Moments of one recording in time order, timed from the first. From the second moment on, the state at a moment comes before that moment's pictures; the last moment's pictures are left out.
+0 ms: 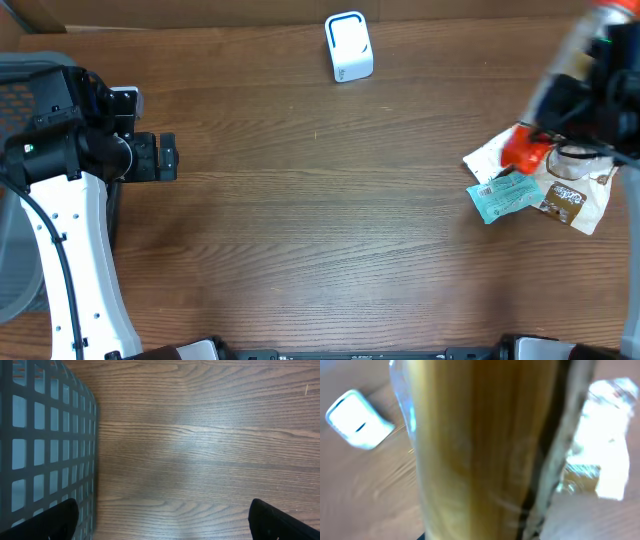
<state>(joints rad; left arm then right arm) 0.29 1.46 1.60 -1.28 0.03 0.22 -0.15 1.47 1.67 -1.21 -0.04 0.45</state>
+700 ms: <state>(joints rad) 0.29 1.46 1.60 -1.28 0.03 0.22 -0.36 1.50 0.92 -0.62 -0.26 0.59</state>
